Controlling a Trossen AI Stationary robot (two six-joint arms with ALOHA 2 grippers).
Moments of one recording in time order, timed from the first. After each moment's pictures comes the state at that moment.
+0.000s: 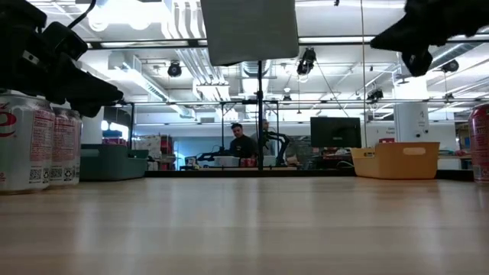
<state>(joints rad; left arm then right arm) -0.08 0.19 0.04 -0.03 -0.12 -0.13 0.12 0.49 0.46 -0.27 0.33 0.46</state>
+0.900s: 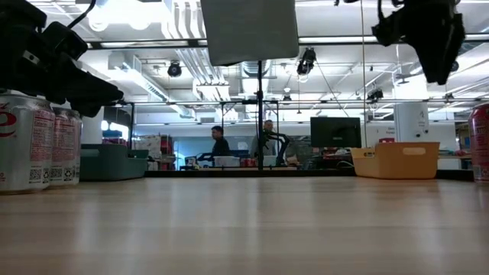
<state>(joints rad) -0.08 0.19 0.04 -0.03 -0.12 -0.13 0.02 1.28 1.18 -1.57 0.10 0.85</state>
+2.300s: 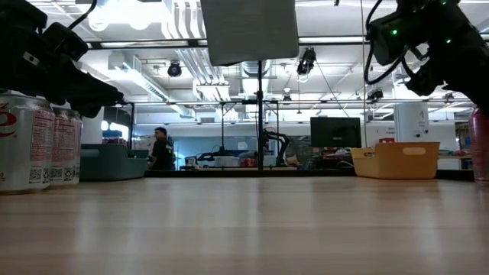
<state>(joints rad) -0.08 0.20 0.04 -0.03 -0.12 -0.13 -0.16 1.25 0.84 -1.50 -0.19 0.79</state>
